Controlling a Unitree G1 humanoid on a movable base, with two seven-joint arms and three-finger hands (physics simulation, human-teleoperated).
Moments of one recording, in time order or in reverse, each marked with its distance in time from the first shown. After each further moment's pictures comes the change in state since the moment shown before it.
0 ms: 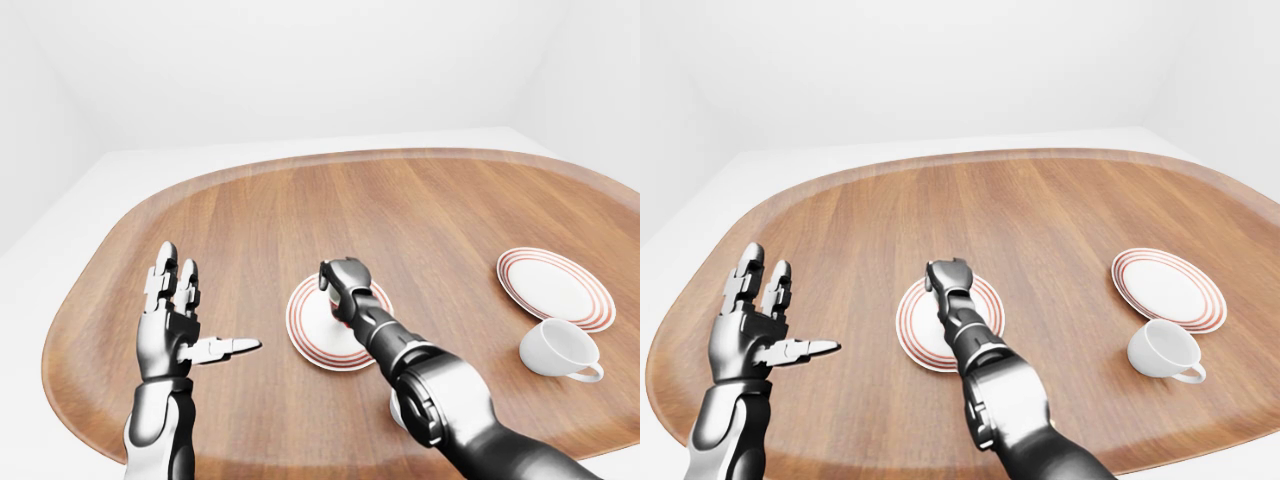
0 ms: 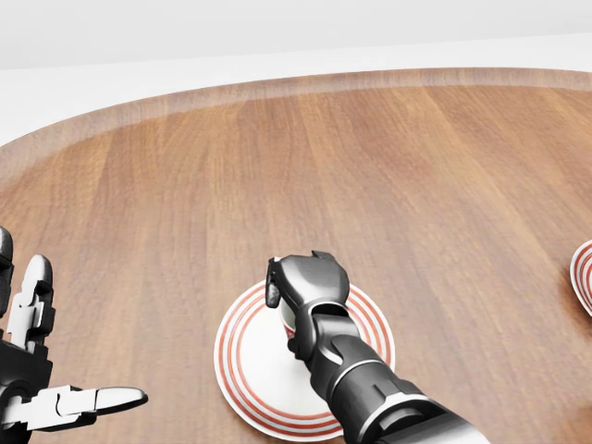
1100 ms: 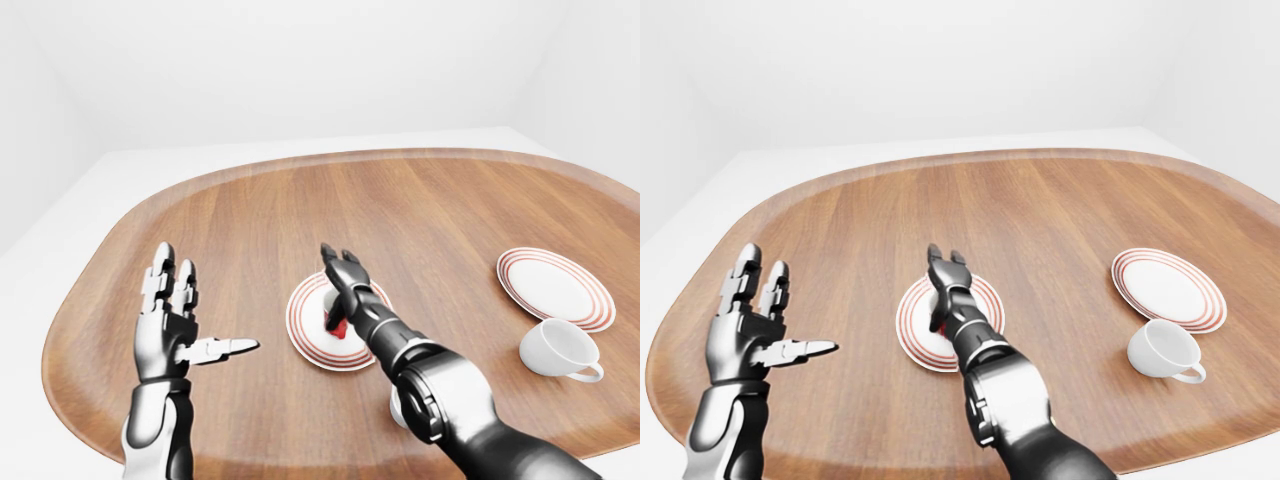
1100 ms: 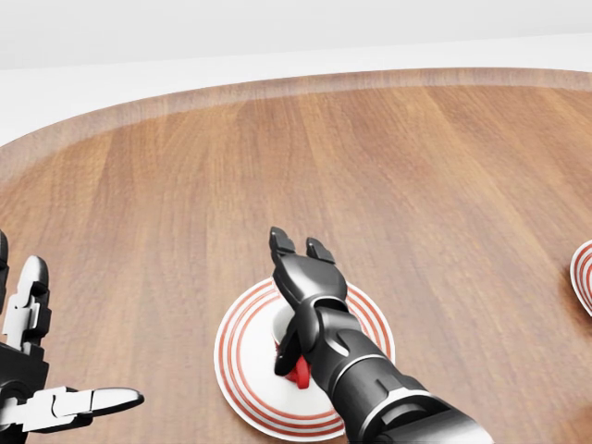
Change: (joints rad) left arm 0.004 -0.001 0.011 -0.006 -0.007 0.004 -0.004; right arm -0.006 -0.006 -0.025 -0.004 0.102 -0.032 0.081
